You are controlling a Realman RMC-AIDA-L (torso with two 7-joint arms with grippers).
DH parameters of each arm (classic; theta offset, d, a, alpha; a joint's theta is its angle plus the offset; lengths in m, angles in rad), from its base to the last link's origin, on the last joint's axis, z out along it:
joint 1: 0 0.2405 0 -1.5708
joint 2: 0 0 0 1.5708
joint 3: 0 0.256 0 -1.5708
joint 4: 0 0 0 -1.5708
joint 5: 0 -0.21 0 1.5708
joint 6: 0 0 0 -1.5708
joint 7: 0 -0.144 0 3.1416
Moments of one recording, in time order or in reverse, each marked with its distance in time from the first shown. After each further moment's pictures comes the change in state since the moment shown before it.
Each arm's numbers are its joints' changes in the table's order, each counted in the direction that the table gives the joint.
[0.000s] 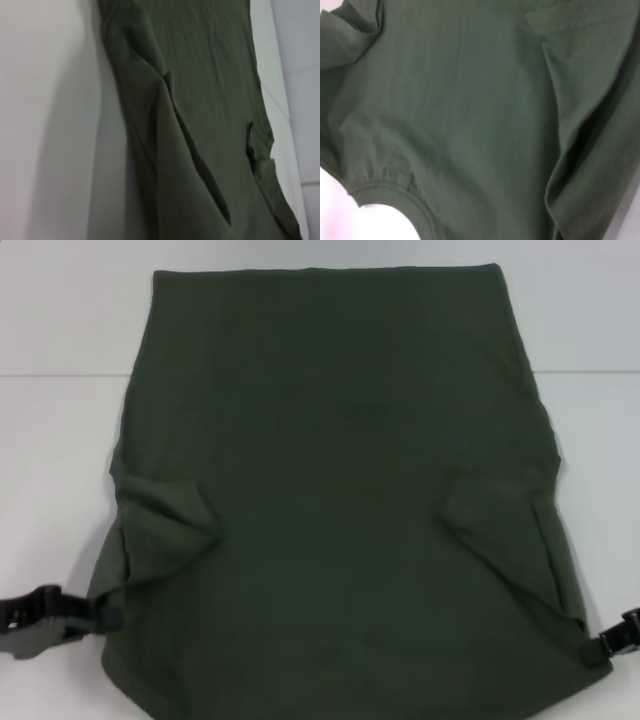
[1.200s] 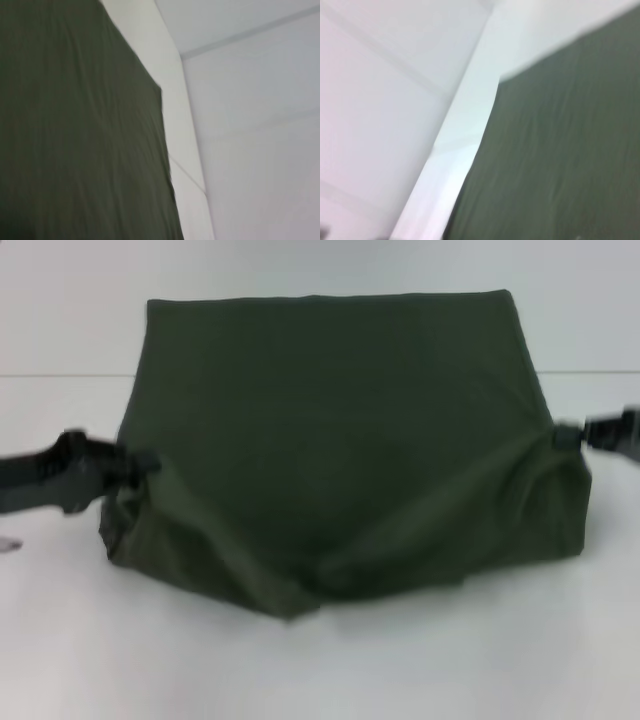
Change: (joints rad) left arm -0.175 0.039 -0.141 -0.138 0.135 -0.065 0.034; right arm 0.006 0.007 0.226 0.022 -0.409 0.181 0.071
